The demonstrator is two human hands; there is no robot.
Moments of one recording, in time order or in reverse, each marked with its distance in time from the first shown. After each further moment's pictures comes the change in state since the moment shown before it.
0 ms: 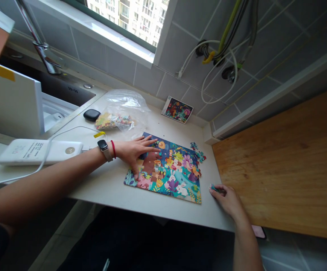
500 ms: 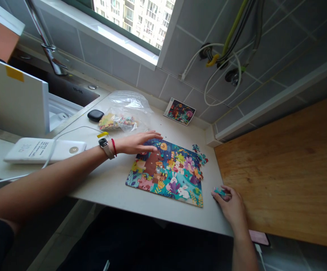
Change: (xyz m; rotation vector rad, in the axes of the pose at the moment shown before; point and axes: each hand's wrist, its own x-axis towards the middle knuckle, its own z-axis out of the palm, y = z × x) left_hand 0.005 0.014 -0.025 -0.207 0.290 -0.095; right_hand -0.012 -0.007 0.004 0.011 0.241 -0.040
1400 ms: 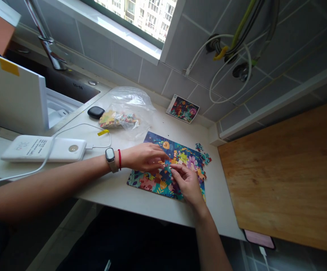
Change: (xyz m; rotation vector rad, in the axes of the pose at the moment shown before) left_hand -0.003 0.034 0.032 0.124 0.031 0.312; right_hand -0.047 -0.177 0.088 0.761 -0.636 -0.079
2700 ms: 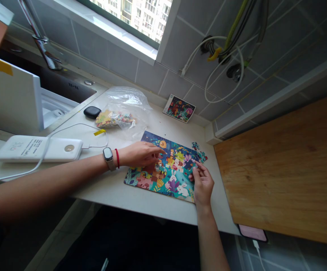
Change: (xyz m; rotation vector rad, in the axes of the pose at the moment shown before) left_hand -0.005 -0.010 0.010 0.065 -0.013 -0.153; right_hand -0.006 0.041 -0.050 0.053 0.565 -0.147
